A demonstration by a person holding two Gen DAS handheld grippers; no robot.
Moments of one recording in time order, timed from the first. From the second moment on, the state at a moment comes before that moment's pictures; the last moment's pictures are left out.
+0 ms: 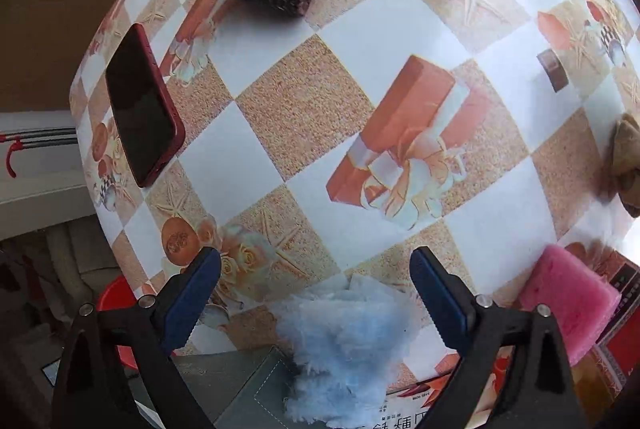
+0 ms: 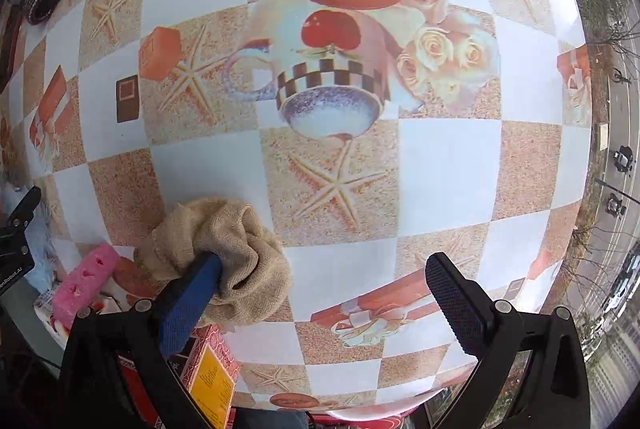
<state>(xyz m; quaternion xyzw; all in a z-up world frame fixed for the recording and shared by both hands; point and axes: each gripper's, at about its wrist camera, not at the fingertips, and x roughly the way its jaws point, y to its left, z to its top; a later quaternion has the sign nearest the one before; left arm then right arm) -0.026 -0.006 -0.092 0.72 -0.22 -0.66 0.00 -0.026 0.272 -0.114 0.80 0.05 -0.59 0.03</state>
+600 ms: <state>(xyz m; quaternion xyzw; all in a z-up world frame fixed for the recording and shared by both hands) 0.010 -0.007 -0.133 0.80 -0.20 -0.57 0.00 0.001 0.228 -0.118 0.78 -0.02 -0.61 0.14</state>
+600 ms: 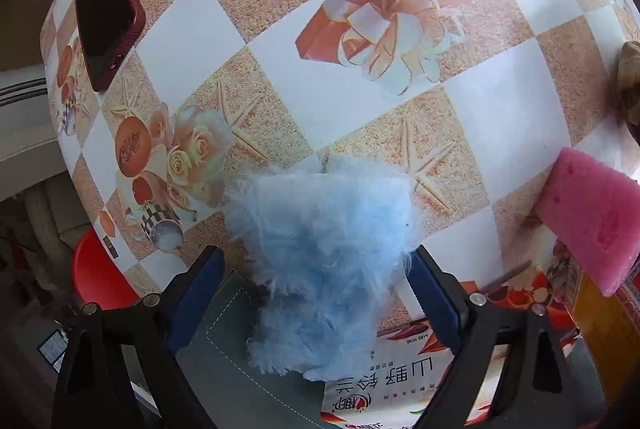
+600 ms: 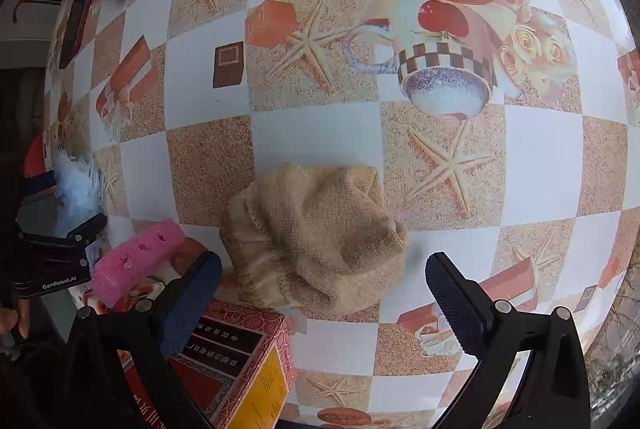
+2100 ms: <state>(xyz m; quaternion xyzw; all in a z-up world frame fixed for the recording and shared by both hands) 0.150 -0.023 0.087 0.61 -0.01 -0.79 -0.04 0.104 0.157 0.114 0.62 -0.04 -0.76 0.20</state>
